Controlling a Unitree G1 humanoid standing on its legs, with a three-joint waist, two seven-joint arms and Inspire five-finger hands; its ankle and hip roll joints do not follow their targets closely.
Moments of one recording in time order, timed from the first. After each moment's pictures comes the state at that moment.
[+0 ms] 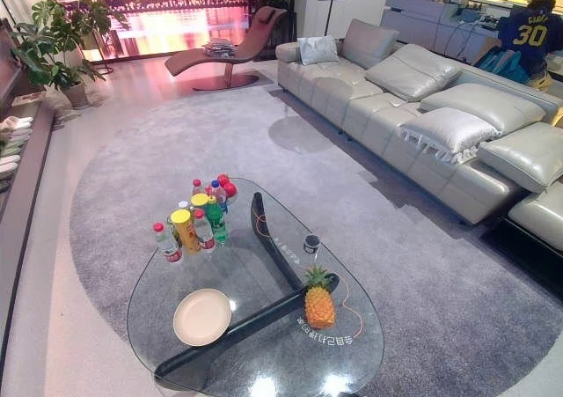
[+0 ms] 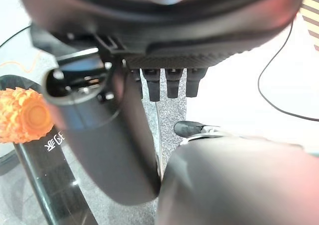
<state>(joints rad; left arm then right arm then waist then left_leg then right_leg) 0.03 0.16 -0.10 1.32 -0.45 0.02 0.22 -0.03 -0.21 0.12 1.29 0.20 0.11 0.02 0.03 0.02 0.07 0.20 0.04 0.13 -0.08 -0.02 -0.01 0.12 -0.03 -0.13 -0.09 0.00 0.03</state>
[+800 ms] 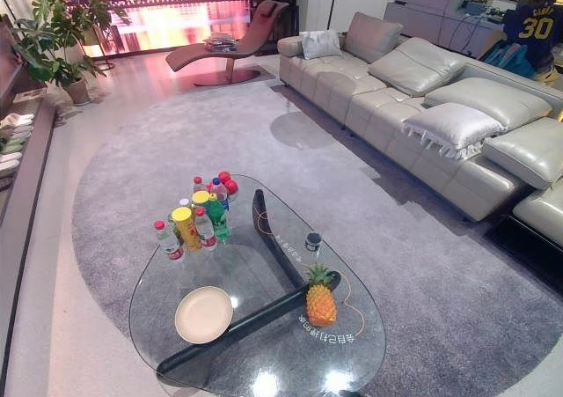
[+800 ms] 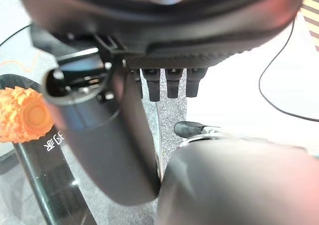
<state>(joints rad) 0.03 0.16 -0.10 1.32 -0.45 0.01 0.20 -0.03 -0.21 0.11 1.29 0.20 0.08 0.02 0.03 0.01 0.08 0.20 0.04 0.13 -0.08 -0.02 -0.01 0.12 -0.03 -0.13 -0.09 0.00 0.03</state>
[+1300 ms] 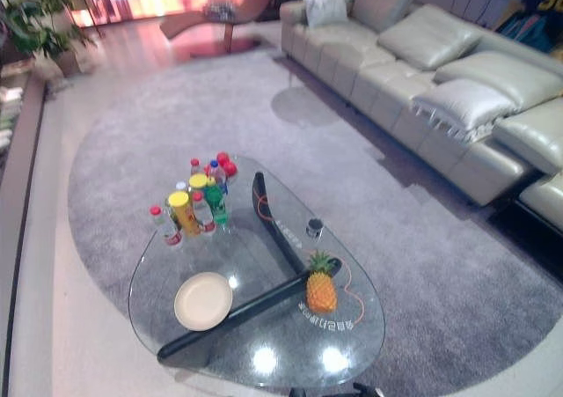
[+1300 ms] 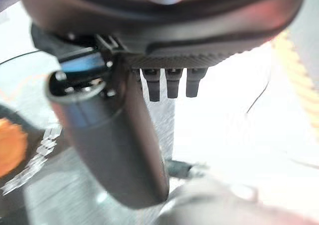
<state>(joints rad) -0.04 0.18 -0.11 1.32 -0.48 0.01 0.21 -0.07 -0.20 0.11 1.31 0.20 0.01 -0.25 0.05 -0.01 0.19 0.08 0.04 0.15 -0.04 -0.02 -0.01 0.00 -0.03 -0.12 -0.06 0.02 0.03</state>
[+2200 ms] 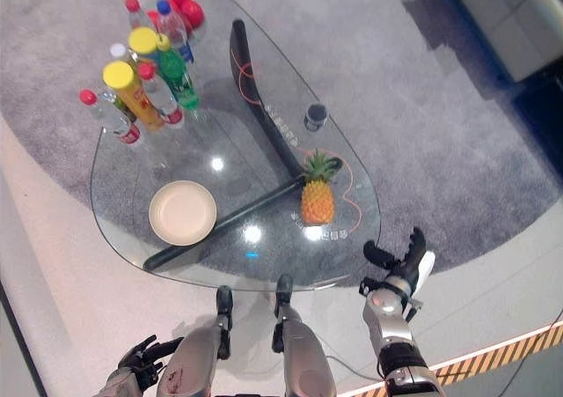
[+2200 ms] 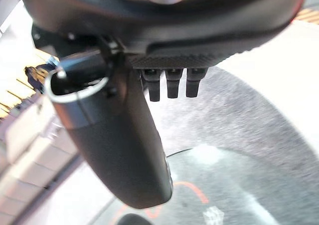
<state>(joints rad) -0.12 0.25 -0.12 1.23 -0.66 -0.07 0.10 -0.30 -0.34 0.04 0.62 0.32 -0.16 -0.68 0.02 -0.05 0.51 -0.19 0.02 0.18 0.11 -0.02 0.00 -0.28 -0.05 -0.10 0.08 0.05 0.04</state>
